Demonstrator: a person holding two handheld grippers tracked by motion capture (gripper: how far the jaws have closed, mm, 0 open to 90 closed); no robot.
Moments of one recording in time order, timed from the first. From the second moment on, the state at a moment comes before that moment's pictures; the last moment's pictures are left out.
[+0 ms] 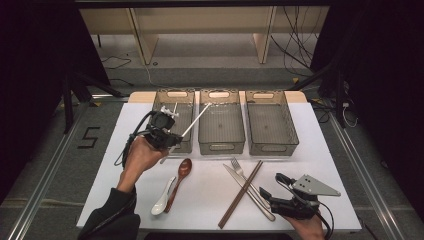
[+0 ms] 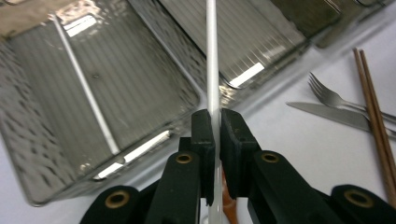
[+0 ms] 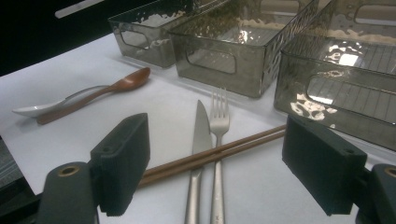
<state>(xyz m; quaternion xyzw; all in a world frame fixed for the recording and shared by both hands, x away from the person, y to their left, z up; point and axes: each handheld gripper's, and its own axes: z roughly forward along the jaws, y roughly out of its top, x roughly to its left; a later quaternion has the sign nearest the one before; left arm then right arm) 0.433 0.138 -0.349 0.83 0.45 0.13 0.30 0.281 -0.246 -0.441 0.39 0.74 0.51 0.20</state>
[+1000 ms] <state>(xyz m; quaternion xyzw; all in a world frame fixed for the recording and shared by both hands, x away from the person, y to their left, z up) 0.514 0.178 -0.365 0.80 0.51 0.15 0.28 0.282 -0.247 -0.442 0.39 0.74 0.51 0.19</state>
